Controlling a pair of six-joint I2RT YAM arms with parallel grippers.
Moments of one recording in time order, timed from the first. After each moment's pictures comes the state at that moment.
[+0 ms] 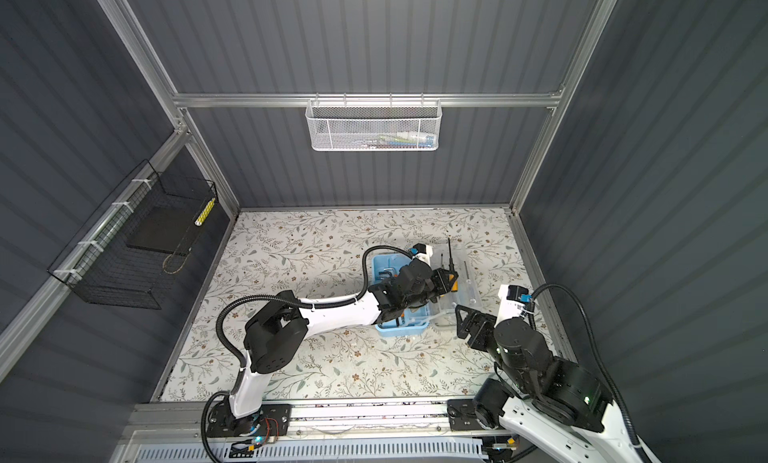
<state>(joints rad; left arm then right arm) -1.11 2.11 1.55 0.25 -0.06 -1.10 0.83 0.38 0.89 -1.05 0.46 0.88</state>
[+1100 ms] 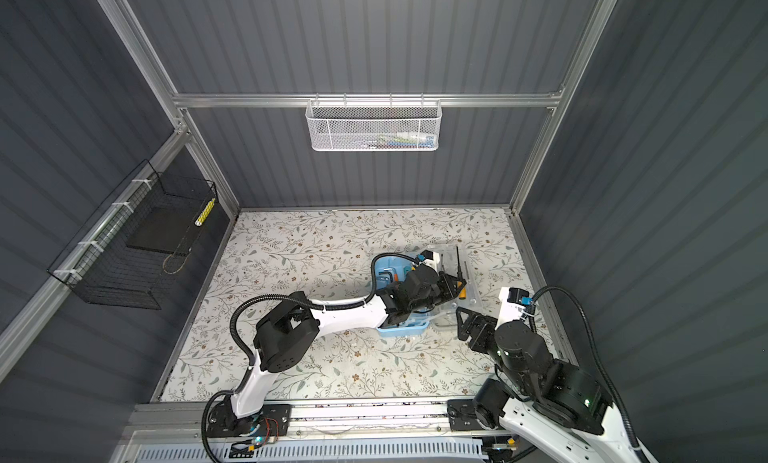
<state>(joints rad) -1.13 2.17 1.59 0.28 0.01 -1.19 0.83 0.36 0.87 -1.05 0.46 0.89</state>
